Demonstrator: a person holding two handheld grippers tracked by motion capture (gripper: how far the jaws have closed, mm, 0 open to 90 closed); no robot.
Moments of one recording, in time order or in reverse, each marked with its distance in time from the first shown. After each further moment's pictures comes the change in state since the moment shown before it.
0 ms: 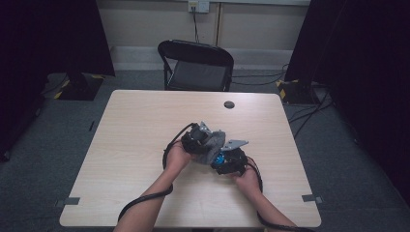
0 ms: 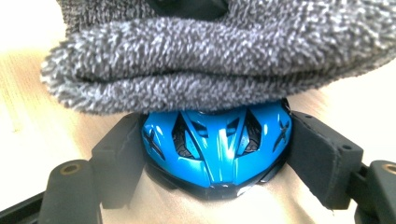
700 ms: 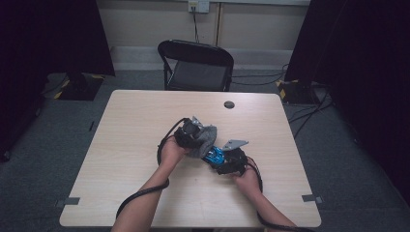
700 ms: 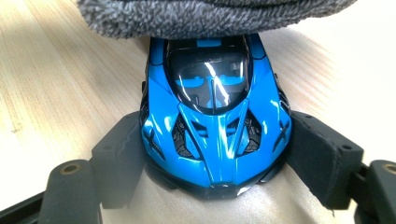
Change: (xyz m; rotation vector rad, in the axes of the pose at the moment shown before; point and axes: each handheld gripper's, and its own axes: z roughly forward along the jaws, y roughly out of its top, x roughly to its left) left arm 0.028 -0.006 -0.004 0.017 0.040 -0.062; right arm 0.000 0.000 0.000 -0.001 -0.001 -0.001
